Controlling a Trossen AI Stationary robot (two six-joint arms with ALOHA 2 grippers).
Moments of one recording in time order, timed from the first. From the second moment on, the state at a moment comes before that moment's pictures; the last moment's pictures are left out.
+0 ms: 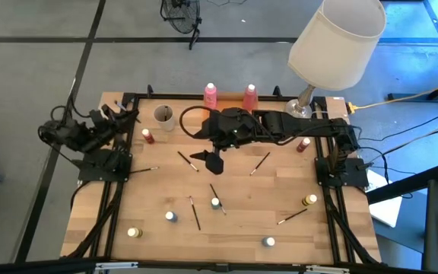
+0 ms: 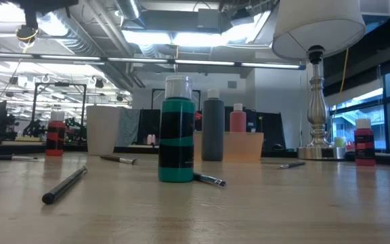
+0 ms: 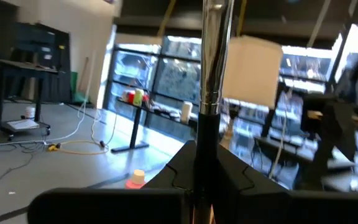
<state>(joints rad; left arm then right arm) -0.39 0.06 0.42 0.06 -1.04 0.08 0.09 1.90 2.07 -0.66 0.01 0.17</state>
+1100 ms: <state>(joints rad) 0.36 0.28 0.20 0.27 -0.40 -0.29 0.06 1.90 2.04 -0.65 0.02 0.19</state>
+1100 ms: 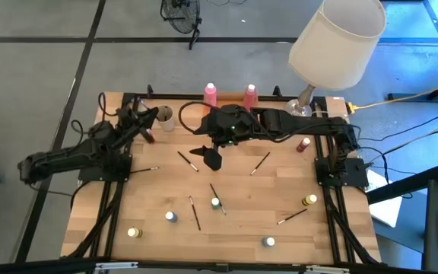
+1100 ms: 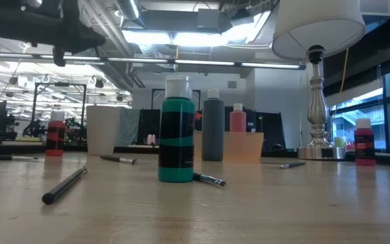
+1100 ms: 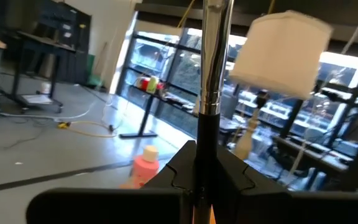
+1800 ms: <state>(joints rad) 0.75 0.65 0.20 0.50 -0.05 -0.40 0.05 1.90 2.03 -0.62 0.00 0.21</state>
